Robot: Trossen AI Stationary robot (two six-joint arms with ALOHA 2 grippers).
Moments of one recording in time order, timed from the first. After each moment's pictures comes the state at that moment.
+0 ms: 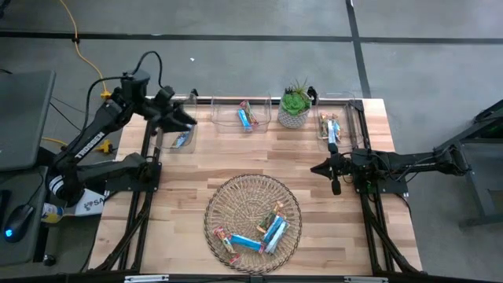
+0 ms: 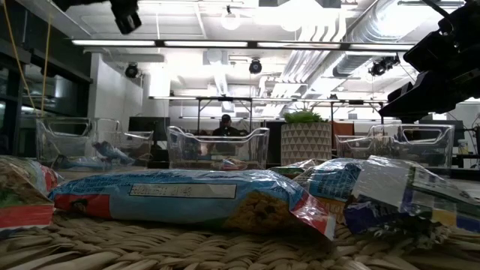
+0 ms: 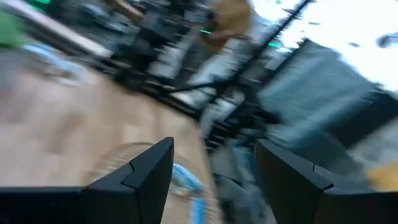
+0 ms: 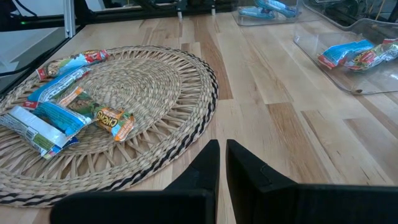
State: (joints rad) left arm 0.91 0.82 0.97 -0.51 1.24 -0.28; right arm 0.00 0.31 0.05 -0.09 0.01 0.10
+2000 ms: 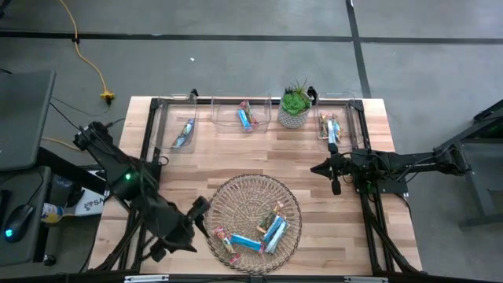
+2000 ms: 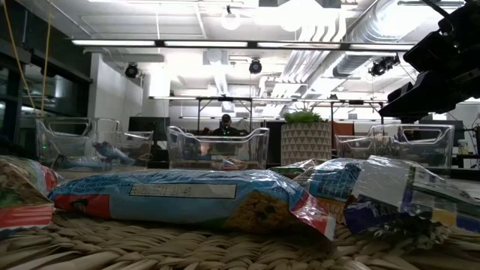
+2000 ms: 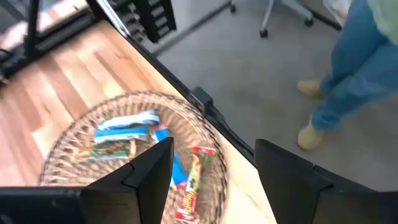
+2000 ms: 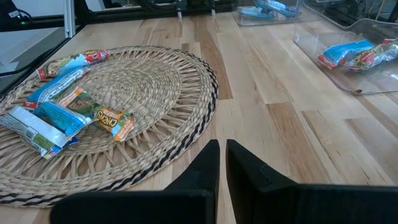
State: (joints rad) left arm -0.74 1.43 1.59 -0.86 -0.06 0.06; right arm 0.00 0.31 0.05 -0.09 0.01 0.10
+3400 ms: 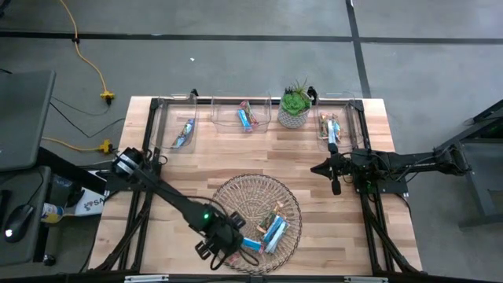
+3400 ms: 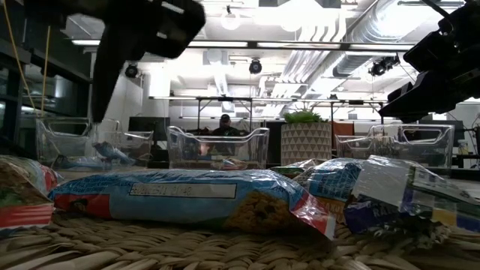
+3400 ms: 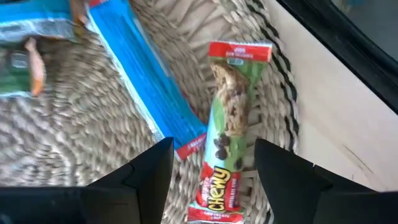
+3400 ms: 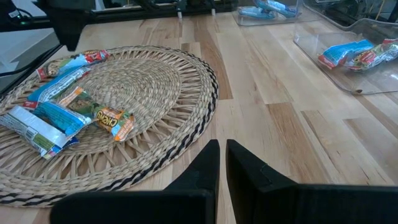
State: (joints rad) left arm -0.59 1.91 1.43 -0.72 0.06 0.26; right arm 0.00 0.31 0.05 -0.09 0.01 0.10
